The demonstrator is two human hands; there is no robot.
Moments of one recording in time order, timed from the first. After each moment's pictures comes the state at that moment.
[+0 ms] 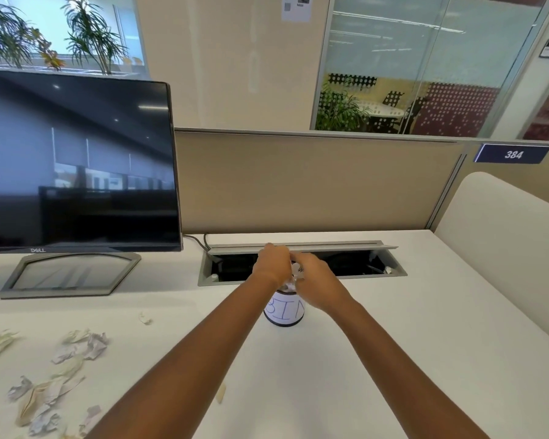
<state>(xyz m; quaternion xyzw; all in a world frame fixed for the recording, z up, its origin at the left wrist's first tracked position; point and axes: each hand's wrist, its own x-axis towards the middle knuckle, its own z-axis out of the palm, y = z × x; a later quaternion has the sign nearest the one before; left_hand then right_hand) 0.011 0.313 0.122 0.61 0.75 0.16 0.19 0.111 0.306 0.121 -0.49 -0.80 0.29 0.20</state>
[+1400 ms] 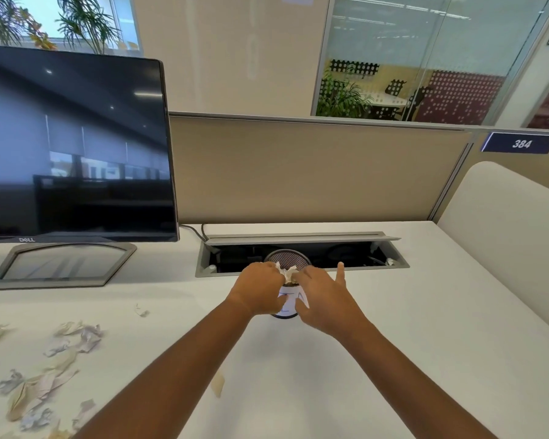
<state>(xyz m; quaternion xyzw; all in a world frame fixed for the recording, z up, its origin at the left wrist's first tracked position) -0.011 0.291 0.071 0.77 0.64 -0.02 -0.01 0.134 0.296 0.082 -0.46 -0.88 0.03 0.04</state>
